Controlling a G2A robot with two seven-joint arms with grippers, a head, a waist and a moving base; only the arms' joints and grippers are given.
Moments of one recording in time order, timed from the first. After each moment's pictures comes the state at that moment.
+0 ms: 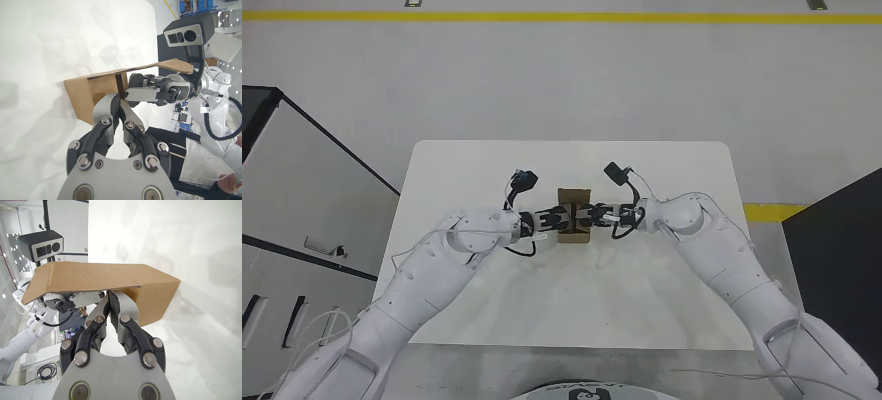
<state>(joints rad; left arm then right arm) 1.06 -1.10 -0.85 -1.40 0.09 0.00 -0.68 -0.95 -1.20 0.86 -1.10 0.07 -0.15 0.90</state>
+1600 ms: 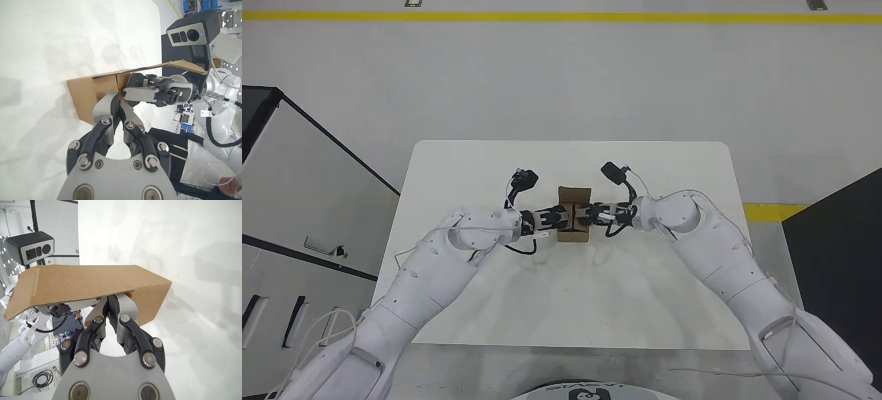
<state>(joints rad) 1.06 -1.14 -0.87 -1.36 0.13 0.01 -0.71 -0.93 -1.22 0.85 -1.08 0.00 -0.09 0.89</state>
